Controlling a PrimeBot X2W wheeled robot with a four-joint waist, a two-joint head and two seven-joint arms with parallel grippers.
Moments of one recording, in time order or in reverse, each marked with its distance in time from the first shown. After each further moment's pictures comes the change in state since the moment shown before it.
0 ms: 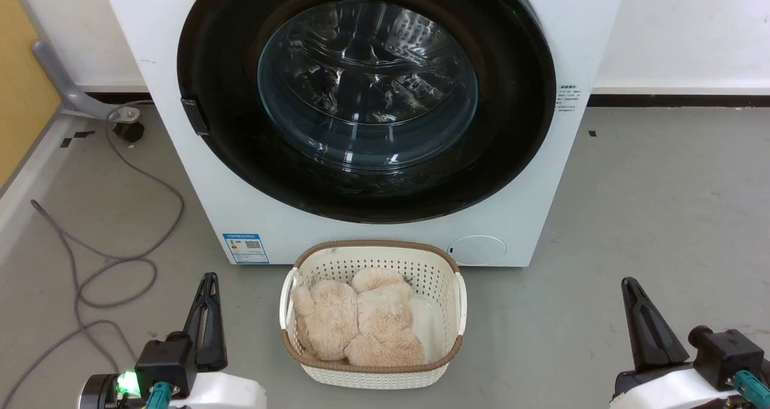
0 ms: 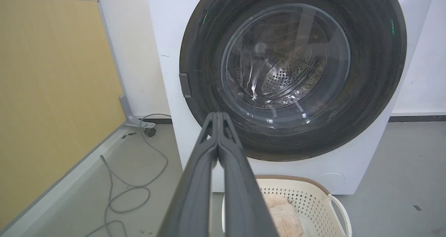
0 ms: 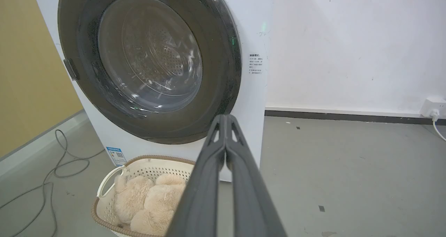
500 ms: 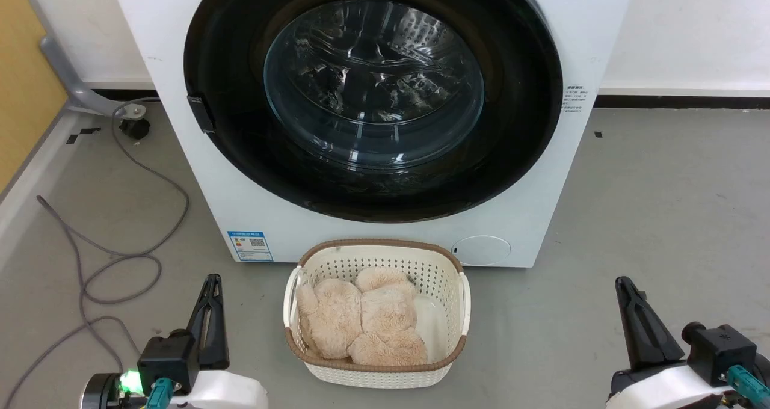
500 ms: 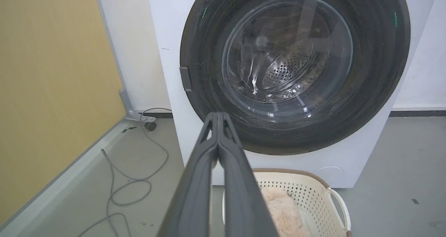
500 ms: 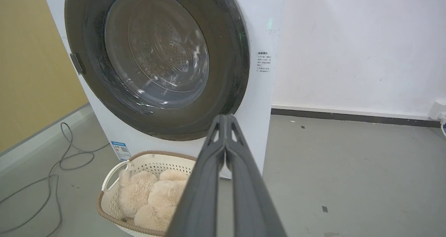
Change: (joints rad) left arm -0.001 -0.002 0.001 -0.001 0.001 -0.012 0.033; right arm 0.000 0.000 0.012 -0.019 -0.009 0.000 0.034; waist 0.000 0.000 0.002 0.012
